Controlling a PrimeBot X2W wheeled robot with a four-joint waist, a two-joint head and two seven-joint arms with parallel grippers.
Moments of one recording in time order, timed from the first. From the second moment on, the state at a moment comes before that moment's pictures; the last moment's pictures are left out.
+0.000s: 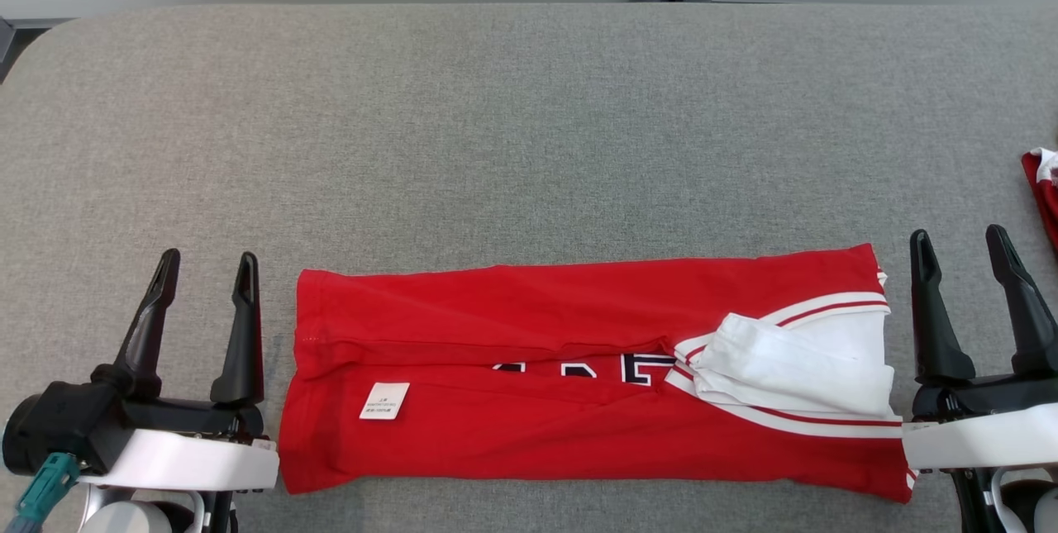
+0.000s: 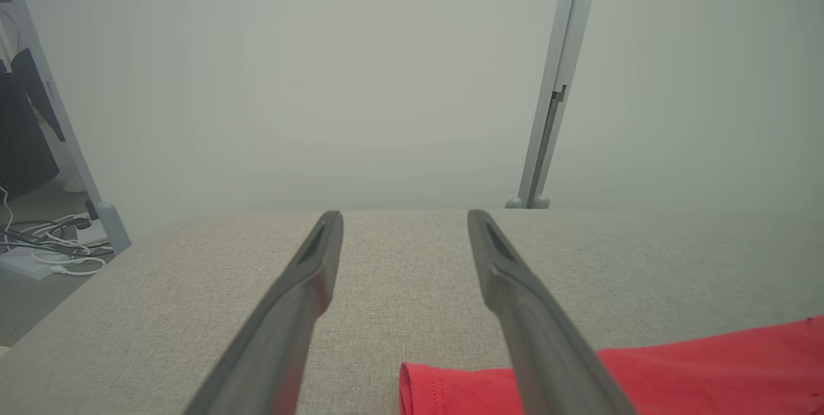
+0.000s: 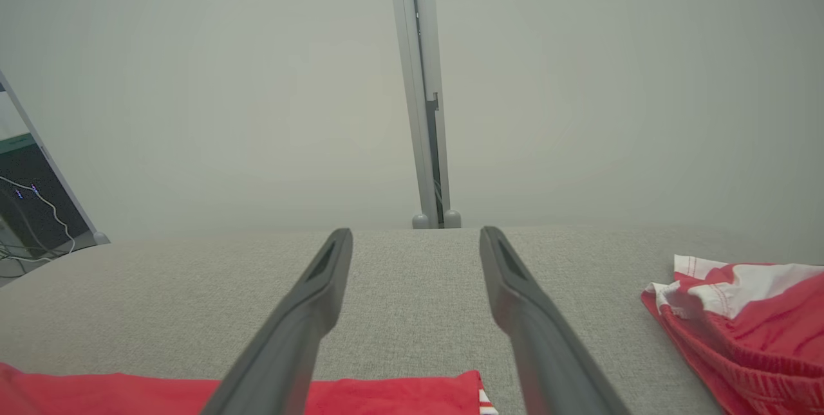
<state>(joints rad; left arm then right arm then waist) -0.05 0.33 -0.17 -0.07 -0.44 0.10 -0.26 -0.04 -0.07 -0.07 -0.15 0.24 0.13 -0.11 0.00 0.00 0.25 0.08</state>
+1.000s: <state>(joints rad) -0.05 0.33 -0.20 -0.06 -0.43 0.09 -0.24 -0.04 -0.12 0.02 0.34 0.35 0.13 -0.13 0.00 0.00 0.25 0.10</state>
